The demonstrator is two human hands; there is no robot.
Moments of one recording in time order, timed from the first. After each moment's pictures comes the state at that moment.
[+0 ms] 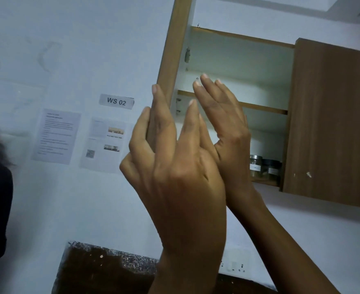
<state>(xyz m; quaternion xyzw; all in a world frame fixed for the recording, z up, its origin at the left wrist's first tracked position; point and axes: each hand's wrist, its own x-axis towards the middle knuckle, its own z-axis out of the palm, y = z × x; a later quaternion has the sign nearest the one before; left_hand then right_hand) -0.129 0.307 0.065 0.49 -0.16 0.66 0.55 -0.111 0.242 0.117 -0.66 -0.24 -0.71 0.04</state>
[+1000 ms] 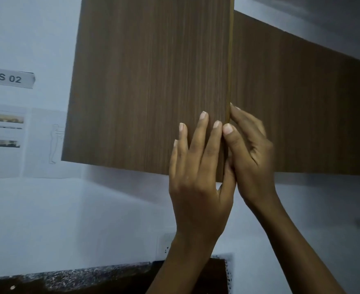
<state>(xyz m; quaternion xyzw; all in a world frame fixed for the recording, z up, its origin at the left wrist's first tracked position) -0.120 0.107 0.049 0.41 -0.45 0.54 0.58 -0.179 0.060 0.094 -0.67 -0.10 -0.71 0.16</state>
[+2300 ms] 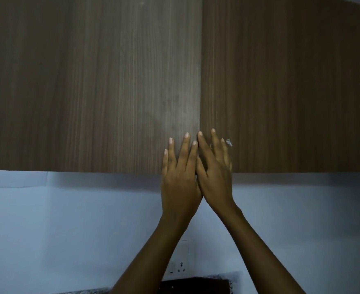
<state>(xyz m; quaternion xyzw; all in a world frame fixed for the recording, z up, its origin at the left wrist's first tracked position) -0.003 -0.119 0.044 0.57 -0.44 0.58 0.39 -0.068 -0.176 0.066 -0.77 0.10 -0.63 0.05</state>
